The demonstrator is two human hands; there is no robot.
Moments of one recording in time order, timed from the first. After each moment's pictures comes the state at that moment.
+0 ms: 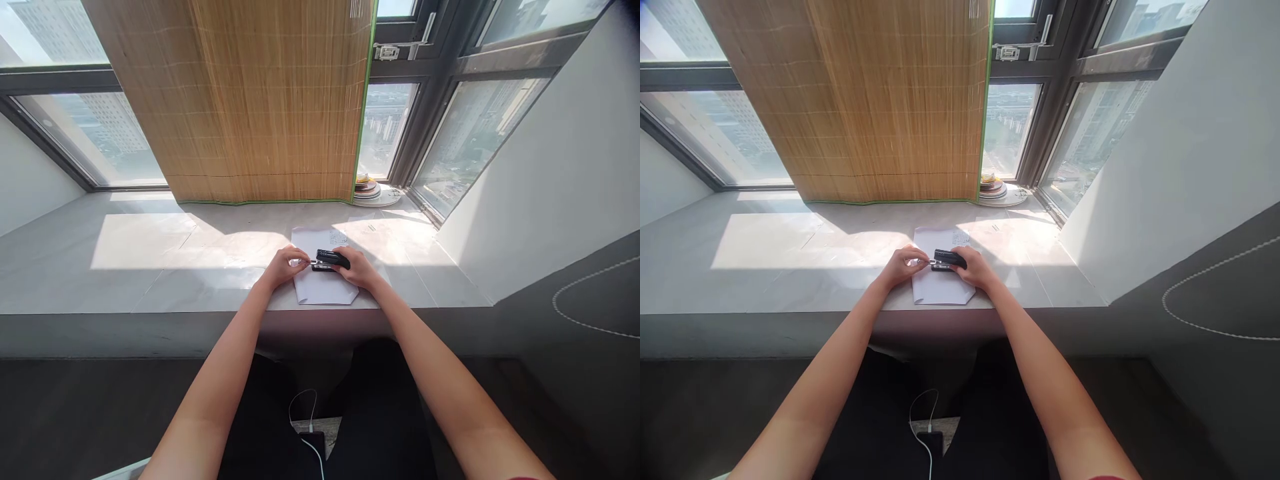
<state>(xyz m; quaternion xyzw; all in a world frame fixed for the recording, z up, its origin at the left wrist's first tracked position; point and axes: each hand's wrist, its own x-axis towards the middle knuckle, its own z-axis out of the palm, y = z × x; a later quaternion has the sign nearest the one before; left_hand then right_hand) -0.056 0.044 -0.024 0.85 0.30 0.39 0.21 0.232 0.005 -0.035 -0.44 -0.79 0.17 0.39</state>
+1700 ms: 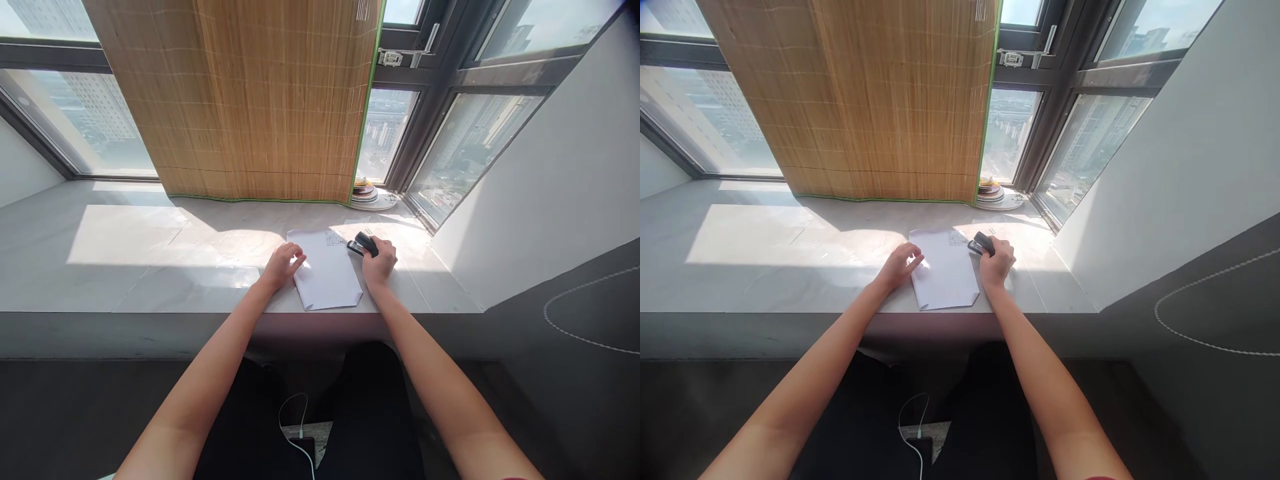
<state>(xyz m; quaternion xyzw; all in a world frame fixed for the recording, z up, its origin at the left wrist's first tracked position) -0.047 0.041 -0.028 0.85 0.40 0.34 0.09 0.260 0.013 -0.042 -0.66 -0.52 -0.03 0.55</state>
